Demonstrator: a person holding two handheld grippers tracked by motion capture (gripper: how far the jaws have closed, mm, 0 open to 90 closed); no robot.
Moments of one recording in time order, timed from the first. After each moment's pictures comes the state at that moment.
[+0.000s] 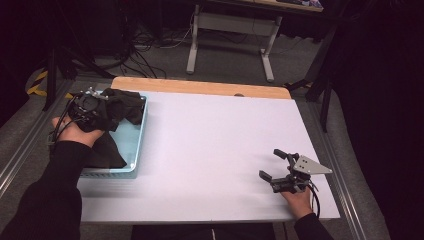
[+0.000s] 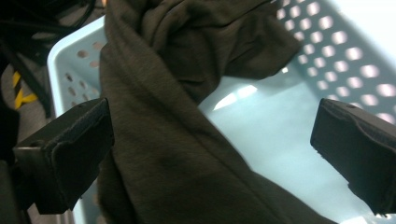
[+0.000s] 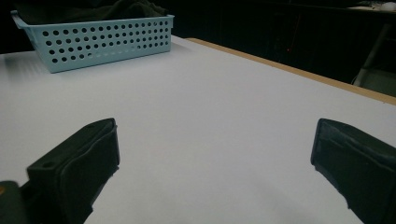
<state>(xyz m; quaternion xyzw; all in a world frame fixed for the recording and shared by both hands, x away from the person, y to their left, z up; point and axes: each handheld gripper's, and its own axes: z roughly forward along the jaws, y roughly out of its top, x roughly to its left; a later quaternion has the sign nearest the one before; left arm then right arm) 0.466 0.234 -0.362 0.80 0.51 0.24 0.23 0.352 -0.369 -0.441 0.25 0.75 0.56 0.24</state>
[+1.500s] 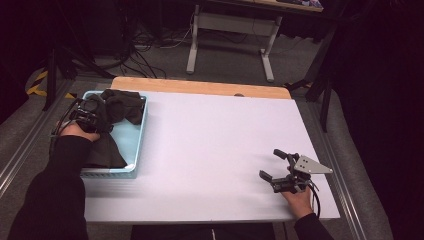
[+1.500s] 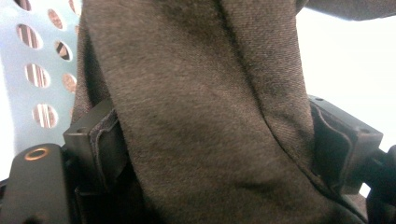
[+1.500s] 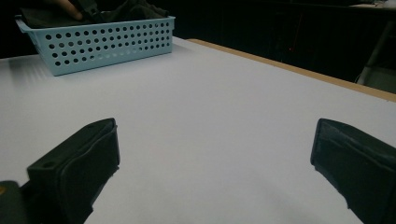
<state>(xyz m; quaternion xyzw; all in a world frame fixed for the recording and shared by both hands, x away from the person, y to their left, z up) 0.504 0.252 -0.413 0.77 0.60 0.14 0.13 0.352 -0.370 -0.441 0.26 0.75 0.57 0.23</state>
